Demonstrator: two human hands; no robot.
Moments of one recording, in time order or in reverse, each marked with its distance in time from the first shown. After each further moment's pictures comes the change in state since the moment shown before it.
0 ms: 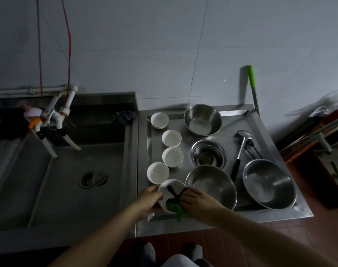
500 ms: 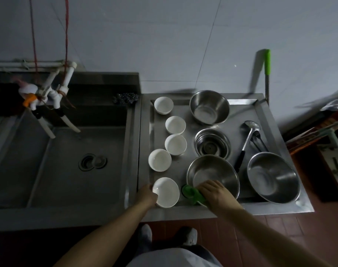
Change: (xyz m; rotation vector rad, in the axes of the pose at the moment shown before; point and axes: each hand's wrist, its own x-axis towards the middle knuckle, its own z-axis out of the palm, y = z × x) left_hand 0.059 -0.067 -0.013 0.445 0.301 -0.015; right_hand -0.041 0.014 0.026 0.128 0.118 0.339
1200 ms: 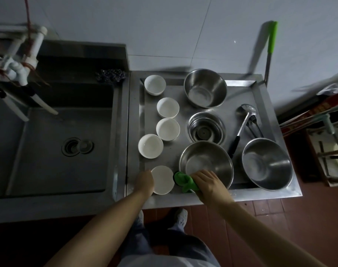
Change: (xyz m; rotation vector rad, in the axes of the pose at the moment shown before) left_hand 0.063 -0.014 0.049 0.447 0.059 0.138; right_hand -0.004 0.001 0.017 0.080 0.052 0.082
